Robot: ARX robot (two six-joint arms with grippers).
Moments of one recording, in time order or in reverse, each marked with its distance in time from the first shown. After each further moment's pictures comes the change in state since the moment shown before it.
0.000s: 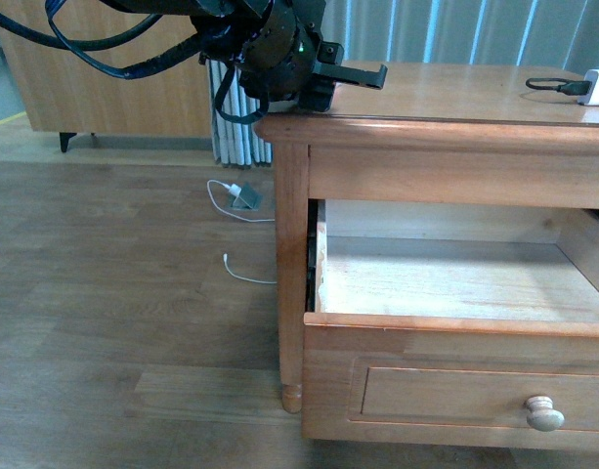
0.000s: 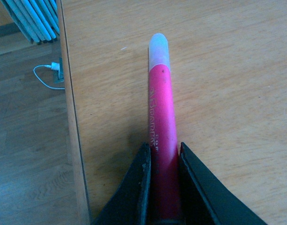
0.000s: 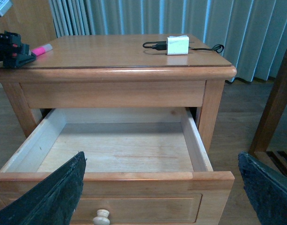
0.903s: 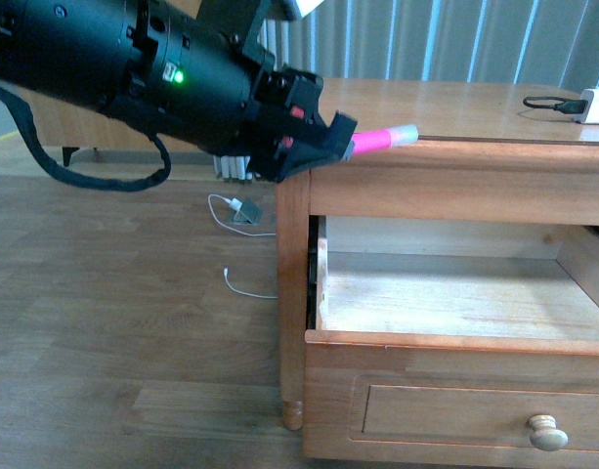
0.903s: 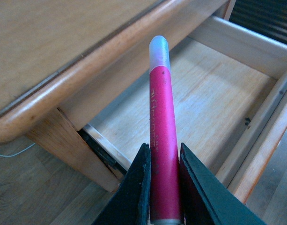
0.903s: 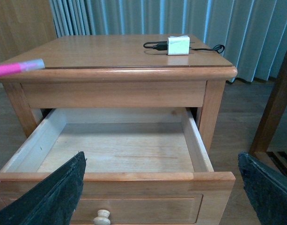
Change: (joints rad) left arm 0.011 -0.489 -0.661 0.109 0.524 0.227; right arm 0.000 0.000 0.000 0.000 0.000 0.000
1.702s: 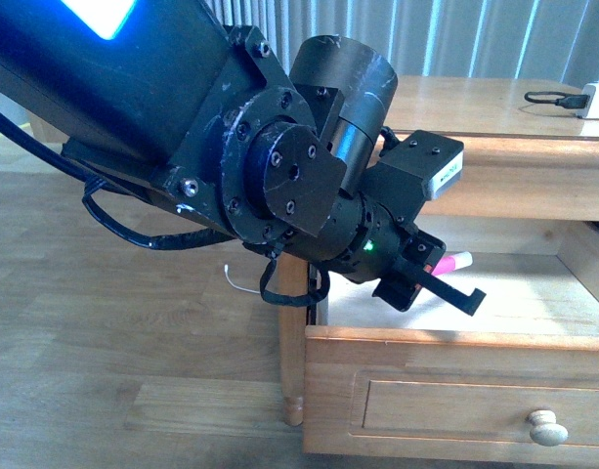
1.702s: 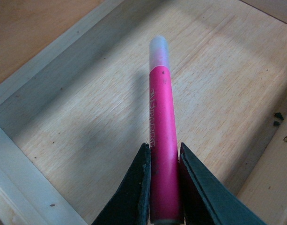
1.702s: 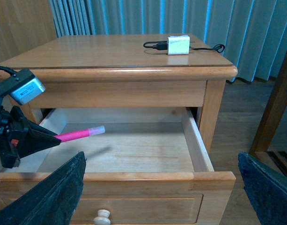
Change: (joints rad) left arm -0.174 0.428 0.255 0.023 -0.179 -0.049; right arm 0.000 0.000 0.000 0.000 0.000 0.000
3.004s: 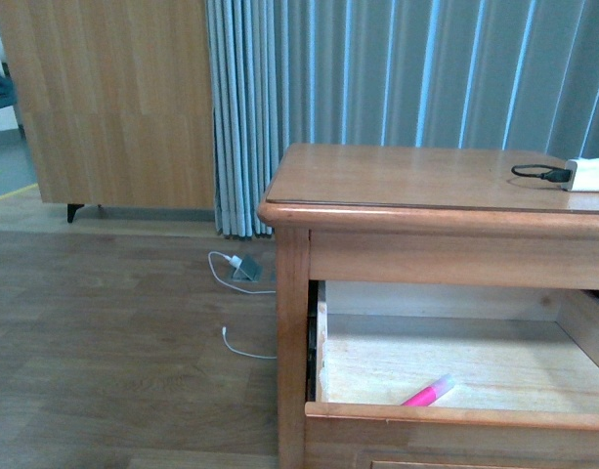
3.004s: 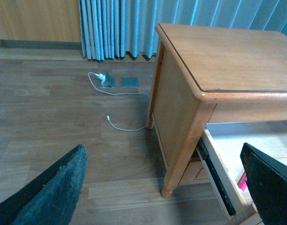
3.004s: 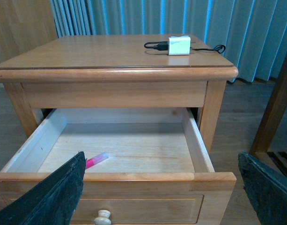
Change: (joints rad) left arm 0.472 -1.264 -0.814 0.023 -0.129 -0.315; right arm 0.000 0.000 0.000 0.000 0.000 0.000
